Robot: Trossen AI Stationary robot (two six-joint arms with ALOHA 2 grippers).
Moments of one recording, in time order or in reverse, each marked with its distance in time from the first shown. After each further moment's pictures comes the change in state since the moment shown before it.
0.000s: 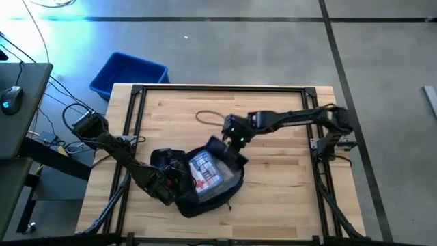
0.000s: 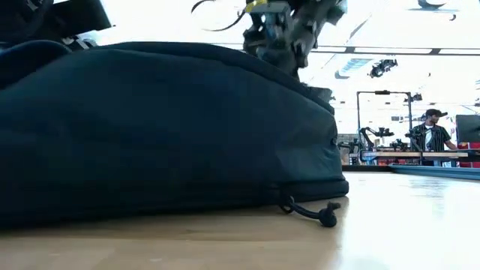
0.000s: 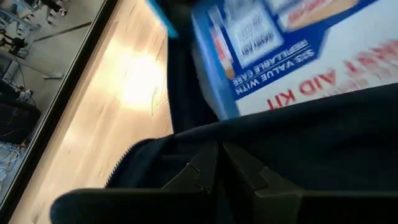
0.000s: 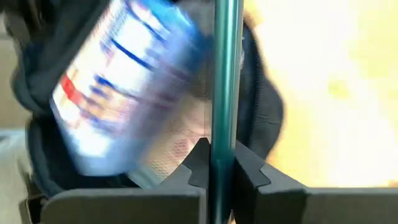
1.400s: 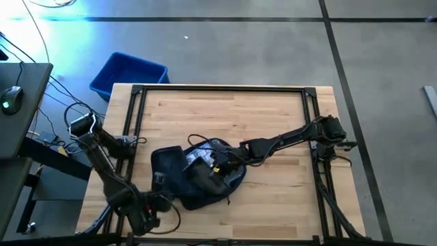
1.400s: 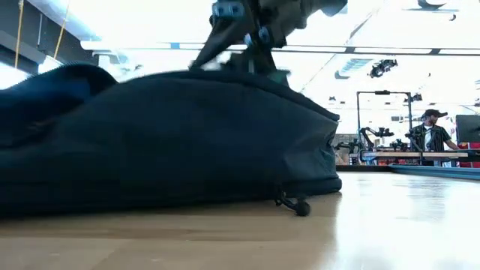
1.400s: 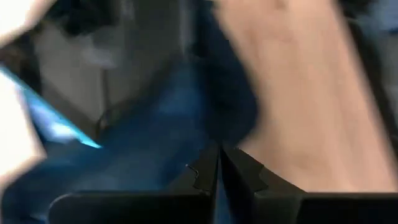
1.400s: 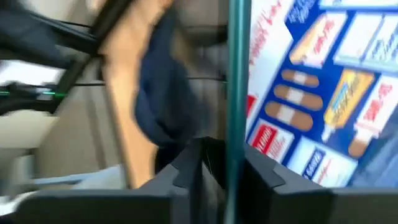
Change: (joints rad) left arm -0.290 -0.004 0.405 -0.253 0.348 0.078; right arm 0.253 0.160 0.003 0.409 0.141 0.383
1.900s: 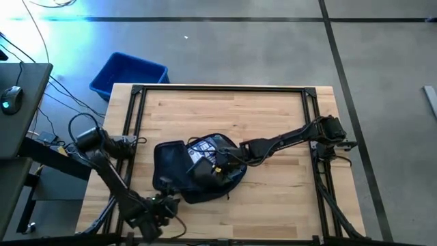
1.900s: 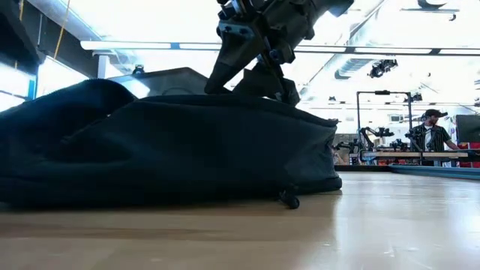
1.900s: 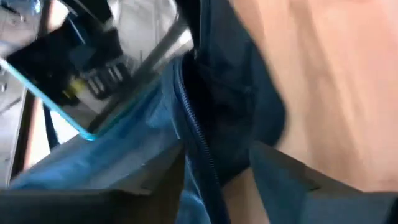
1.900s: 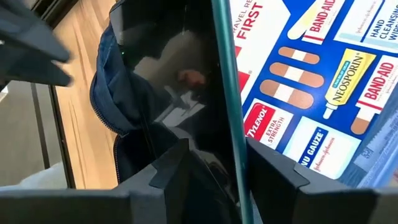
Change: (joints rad) left arm 0.011 0.216 -0.060 0.068 -0.221 0.022; right arm 0.012 -0.001 -0.001 -0.101 0.092 -0.094
